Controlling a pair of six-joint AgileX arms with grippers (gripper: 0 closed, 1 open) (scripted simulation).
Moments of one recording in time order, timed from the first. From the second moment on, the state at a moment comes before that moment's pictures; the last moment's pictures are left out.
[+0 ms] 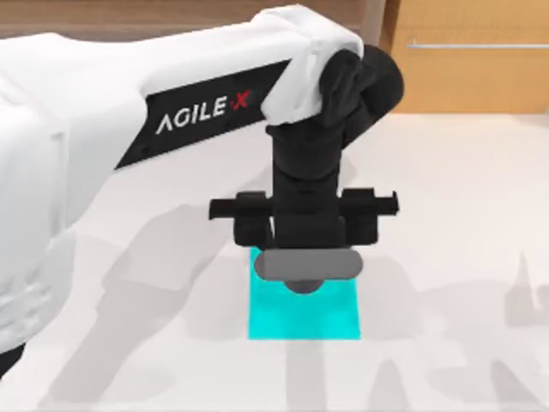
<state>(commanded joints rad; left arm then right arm) -0.79 2.18 1.82 -1.23 0.03 -3.92 0.00 0.00 0.00 0.00 0.00 0.00</state>
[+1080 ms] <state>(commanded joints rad) -0.79 2.20 1.74 -1.12 0.03 -3.92 0.00 0.00 0.00 0.00 0.00 0.00</state>
